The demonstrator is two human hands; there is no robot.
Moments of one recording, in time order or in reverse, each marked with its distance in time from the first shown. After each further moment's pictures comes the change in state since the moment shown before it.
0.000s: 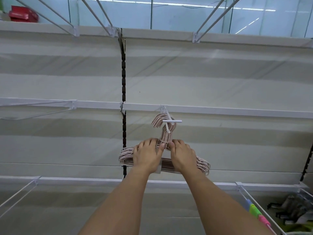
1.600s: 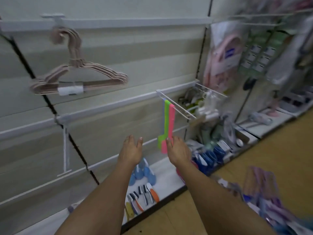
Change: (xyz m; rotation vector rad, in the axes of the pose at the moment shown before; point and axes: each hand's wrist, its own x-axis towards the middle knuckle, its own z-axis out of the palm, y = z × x) left_hand -0.275 0.090 0.087 -0.320 -0.652 -0.042; right_hand -0.347 0.135 -0.015 0.024 -0.116 0.726
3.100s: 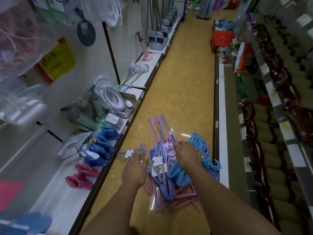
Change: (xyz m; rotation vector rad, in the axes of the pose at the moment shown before) left_hand -0.091 0.321 0.516 0.211 -0.684 0.505; right_hand -0.026 0.579 -0.165 -0.117 0.006 0.882
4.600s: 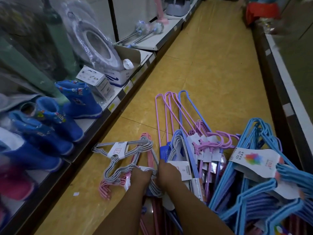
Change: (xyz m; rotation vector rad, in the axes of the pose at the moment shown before) left_hand 0.395 -0.268 0.417 -0.604 -0.039 -0.585; right_hand 0.351 0.010 0.515 -0.099 -0.253 -0.228
